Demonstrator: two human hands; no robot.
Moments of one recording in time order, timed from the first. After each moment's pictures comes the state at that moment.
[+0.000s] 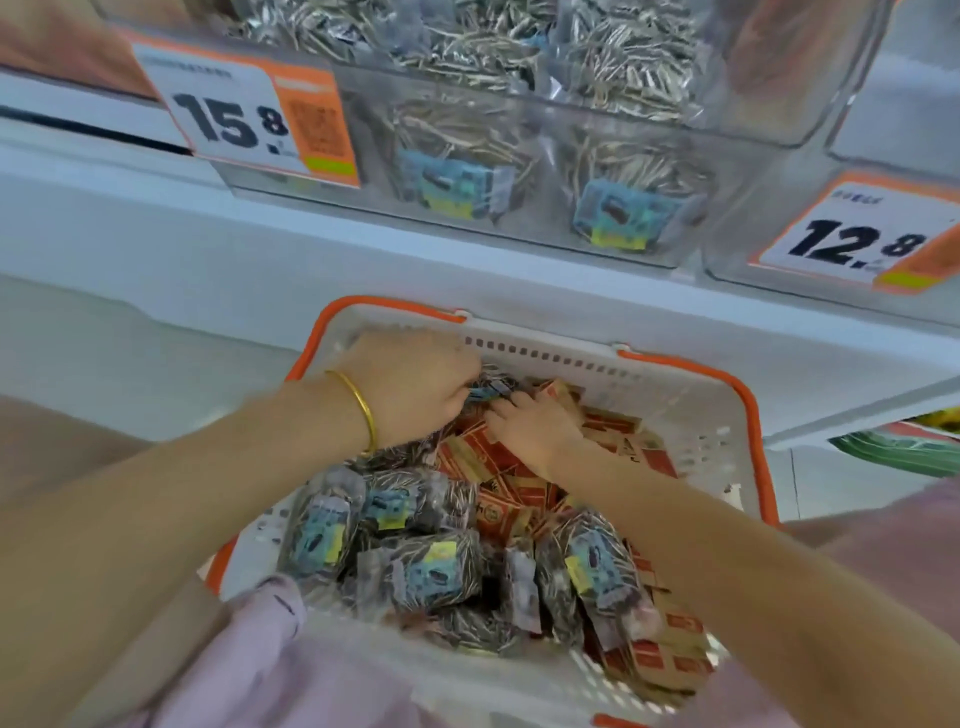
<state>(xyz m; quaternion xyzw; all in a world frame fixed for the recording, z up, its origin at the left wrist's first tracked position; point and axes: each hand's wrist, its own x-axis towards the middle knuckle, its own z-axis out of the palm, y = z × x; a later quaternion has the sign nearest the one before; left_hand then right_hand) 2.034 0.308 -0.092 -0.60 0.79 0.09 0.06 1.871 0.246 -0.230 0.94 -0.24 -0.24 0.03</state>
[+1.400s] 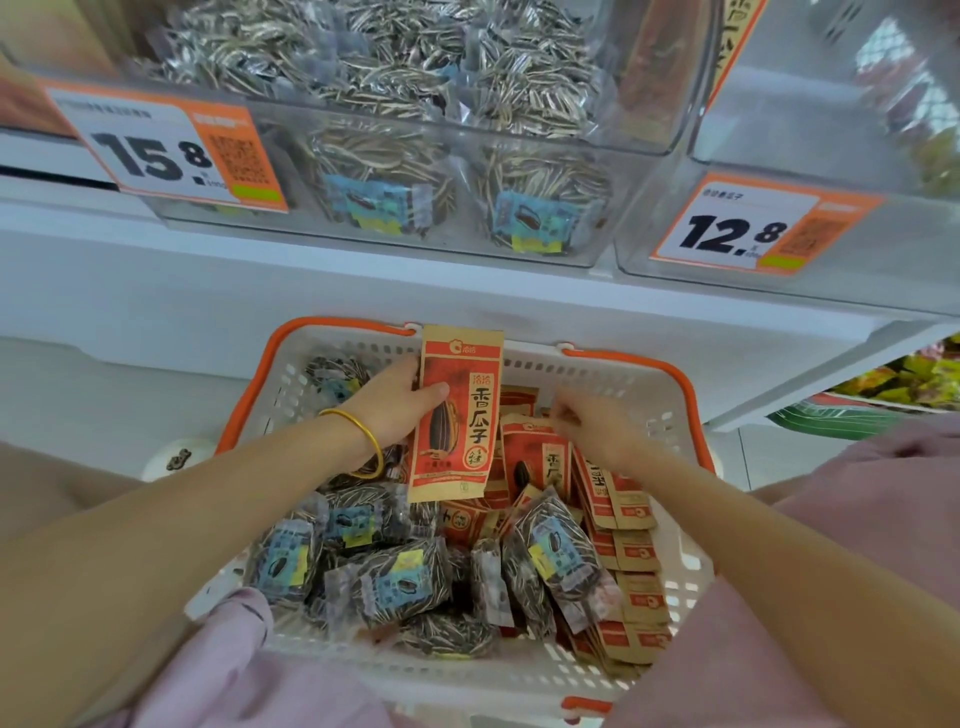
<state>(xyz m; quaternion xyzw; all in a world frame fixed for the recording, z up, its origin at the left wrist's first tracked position) 2.000 0.304 -0.123 -0.68 0.42 0.54 -0.27 1.778 0.232 -0.177 0.82 -0.50 -0.05 -0.26</state>
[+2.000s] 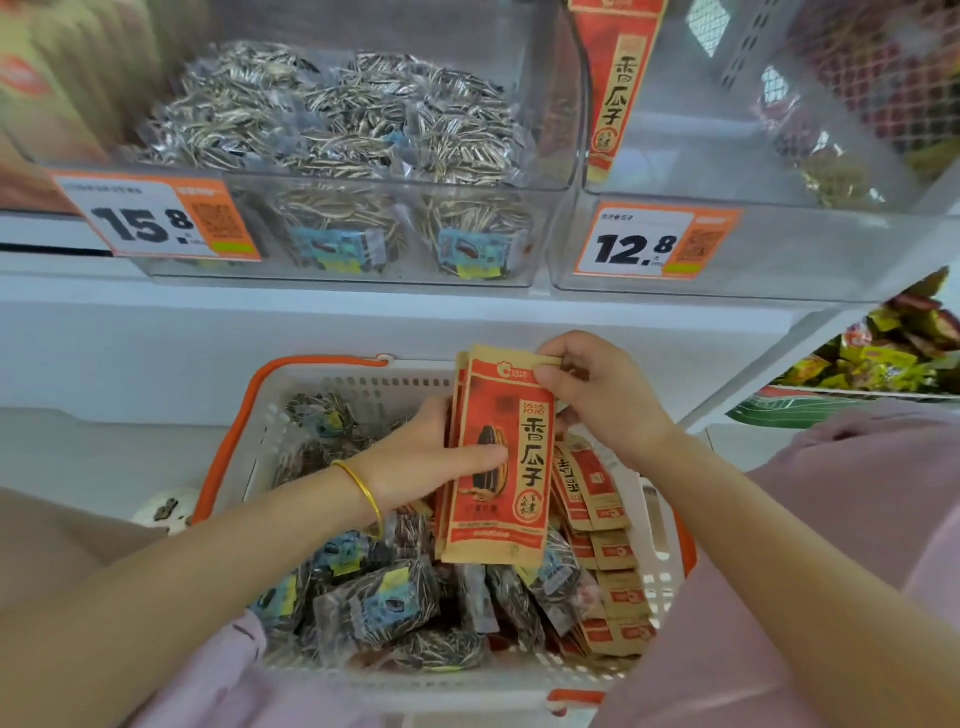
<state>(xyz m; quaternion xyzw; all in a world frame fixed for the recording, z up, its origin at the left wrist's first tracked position) 1.954 0.334 -0.082 -0.55 0.50 0.62 -0.26 1.776 0.269 -0.066 0.64 -0.52 0.27 -0.49</state>
